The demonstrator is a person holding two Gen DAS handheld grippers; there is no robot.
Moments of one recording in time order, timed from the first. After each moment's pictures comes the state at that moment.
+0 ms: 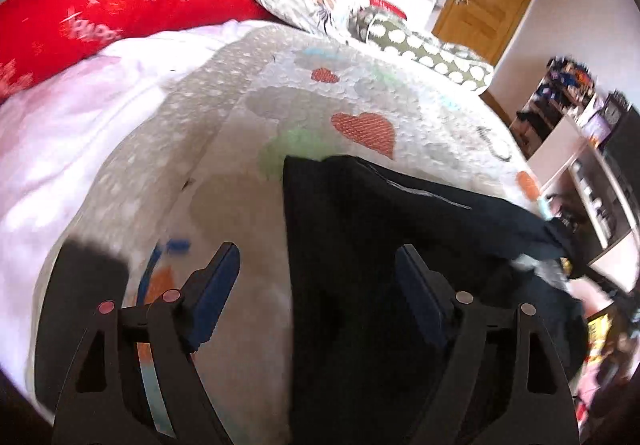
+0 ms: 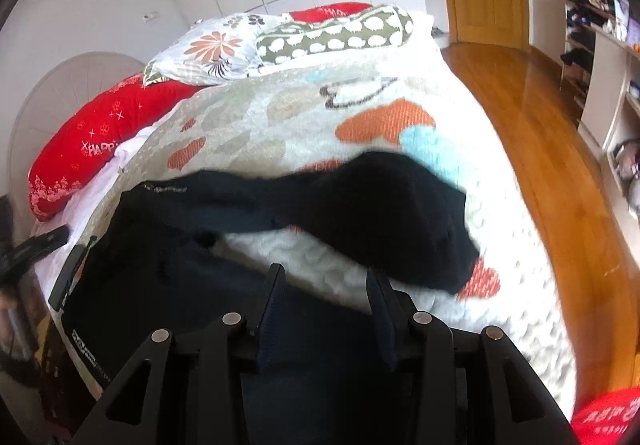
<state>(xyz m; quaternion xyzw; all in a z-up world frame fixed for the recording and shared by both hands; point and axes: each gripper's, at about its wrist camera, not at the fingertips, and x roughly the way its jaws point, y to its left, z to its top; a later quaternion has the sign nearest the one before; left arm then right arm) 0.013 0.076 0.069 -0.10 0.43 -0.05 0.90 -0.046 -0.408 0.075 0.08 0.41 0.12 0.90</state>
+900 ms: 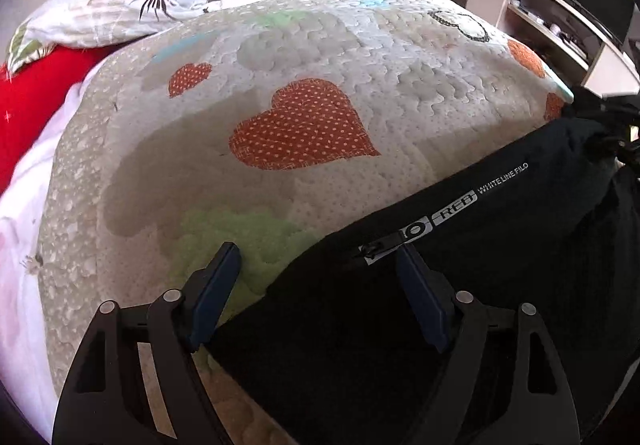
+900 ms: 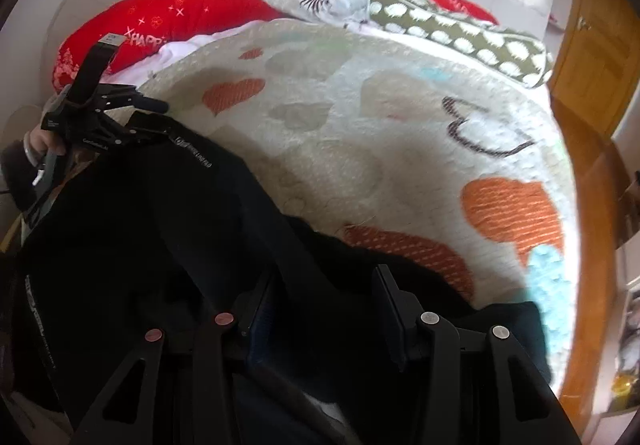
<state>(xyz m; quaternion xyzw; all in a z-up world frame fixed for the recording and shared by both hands) 0.141 0.017 0.013 0.13 0.47 -0.24 0.84 0.060 -0.313 0.037 -0.09 0.44 0.26 0.86</state>
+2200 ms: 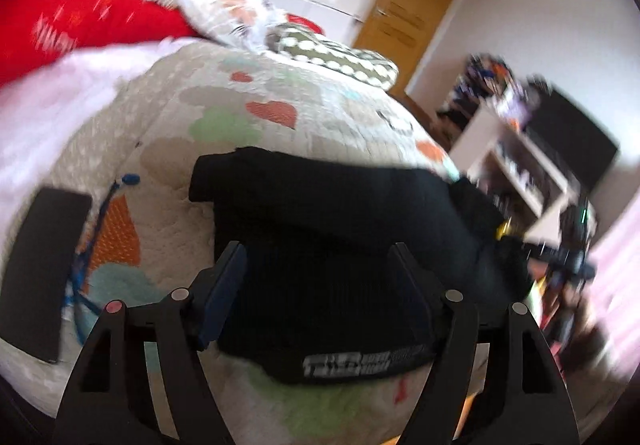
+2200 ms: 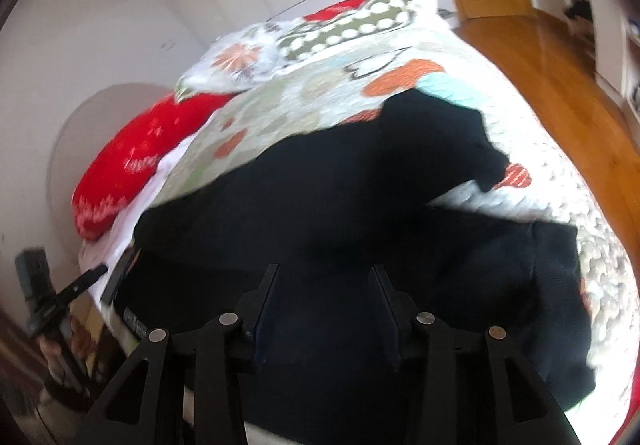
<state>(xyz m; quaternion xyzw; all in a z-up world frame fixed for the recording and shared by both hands) -0.114 0.058 0.079 -0.15 0.37 -0.18 0.90 -0.097 -0.417 0.037 0.21 0.39 0.17 0.88</state>
